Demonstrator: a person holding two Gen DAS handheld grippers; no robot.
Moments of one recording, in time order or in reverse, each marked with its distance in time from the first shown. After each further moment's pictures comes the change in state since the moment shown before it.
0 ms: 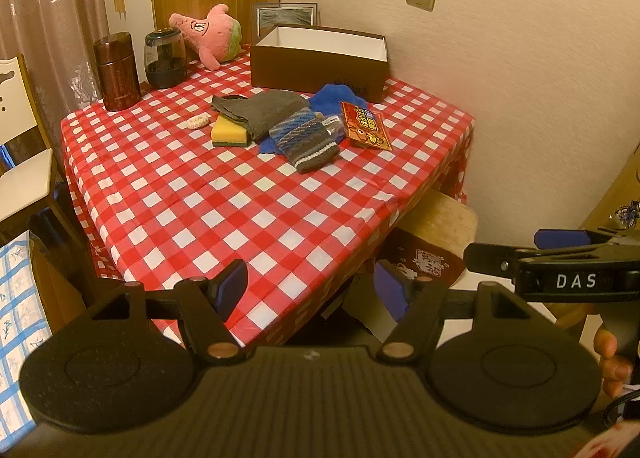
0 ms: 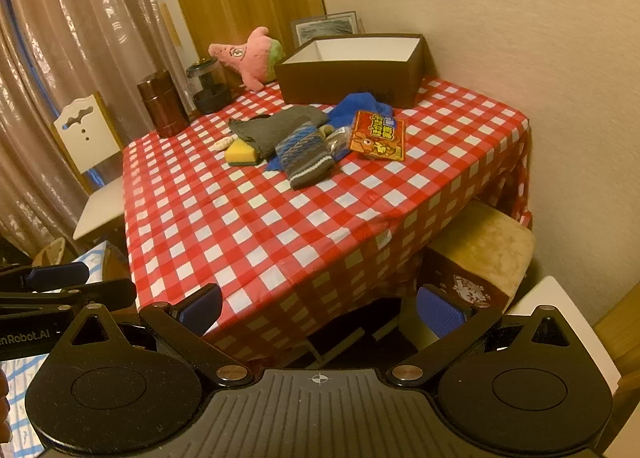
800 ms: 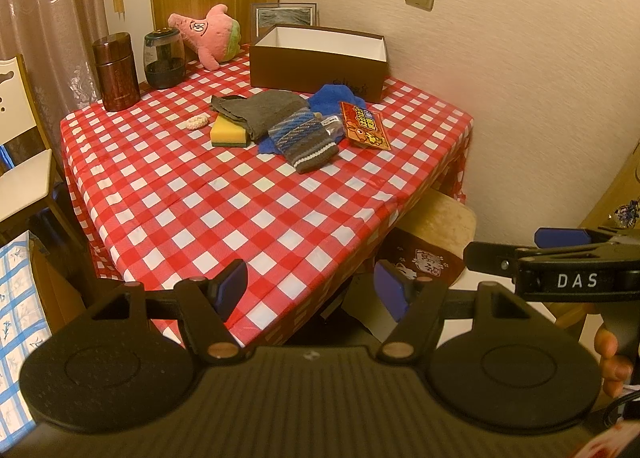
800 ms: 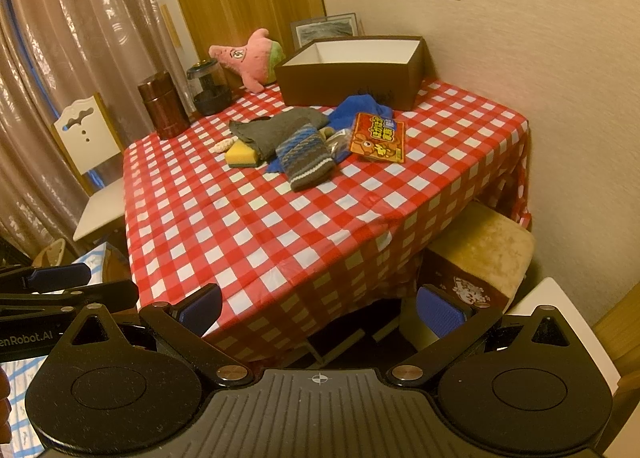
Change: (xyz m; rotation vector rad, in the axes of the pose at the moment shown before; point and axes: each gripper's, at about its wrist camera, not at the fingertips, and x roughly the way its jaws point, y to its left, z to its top) left arm 0.000 0.000 0.000 0.000 -0.001 0.001; right arm -0.002 0.002 0.000 0.000 -0.004 0.002
